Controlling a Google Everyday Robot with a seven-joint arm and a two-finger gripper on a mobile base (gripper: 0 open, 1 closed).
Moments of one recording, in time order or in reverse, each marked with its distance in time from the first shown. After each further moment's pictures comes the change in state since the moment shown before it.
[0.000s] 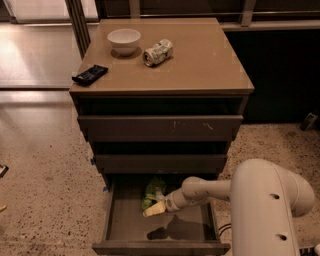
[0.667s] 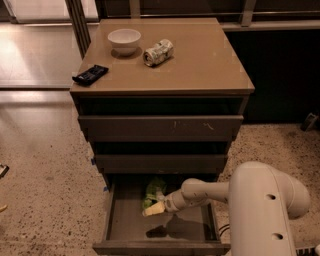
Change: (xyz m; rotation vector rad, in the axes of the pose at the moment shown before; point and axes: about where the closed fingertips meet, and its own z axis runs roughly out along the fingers) arm -0.004 -0.008 0.012 -0.001 -0.028 0.022
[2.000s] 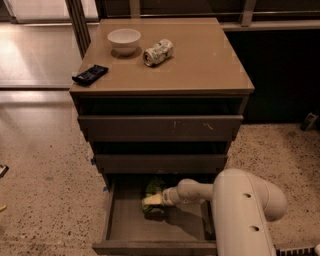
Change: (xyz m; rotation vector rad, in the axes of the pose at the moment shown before) arm -0.048 -0.059 0.048 0.078 -0.144 0.082
